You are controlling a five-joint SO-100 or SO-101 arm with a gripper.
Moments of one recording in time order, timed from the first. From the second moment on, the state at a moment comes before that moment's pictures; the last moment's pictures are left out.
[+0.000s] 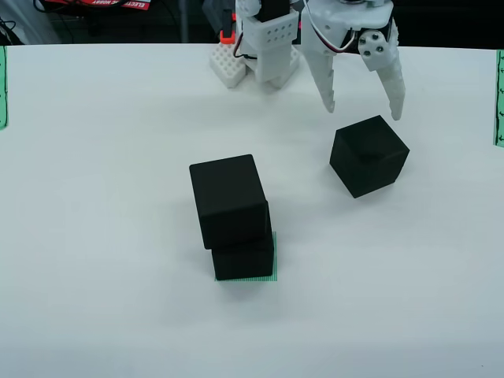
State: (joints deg) arm -33.7 120.6 115.8 88.6 -41.0
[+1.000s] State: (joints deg) arm -36.9 138.3 128.3 67.9 -25.0
